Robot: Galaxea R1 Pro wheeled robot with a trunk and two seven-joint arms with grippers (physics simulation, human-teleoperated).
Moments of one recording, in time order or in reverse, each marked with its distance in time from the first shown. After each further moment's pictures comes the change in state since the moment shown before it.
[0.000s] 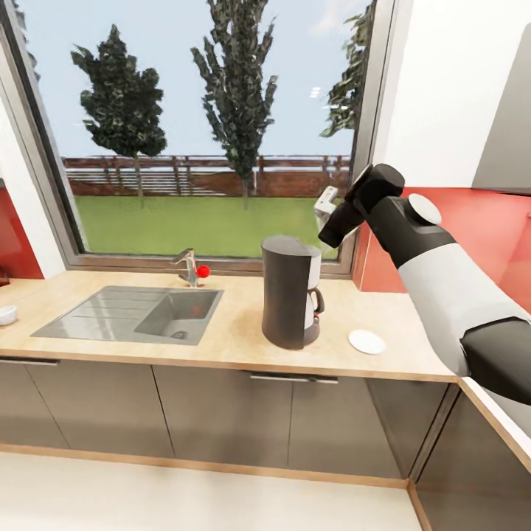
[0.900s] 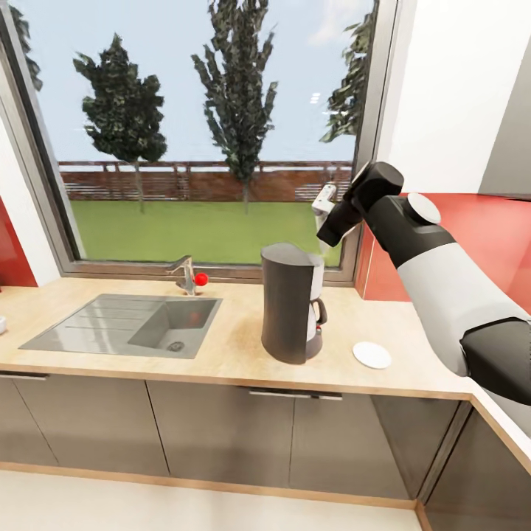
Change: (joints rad) left arm -0.001 0.000 0.003 0.000 0.000 0.000 0.004; right arm -0.001 0.003 0.010 -0.017 0.000 0.001 0.000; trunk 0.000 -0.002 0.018
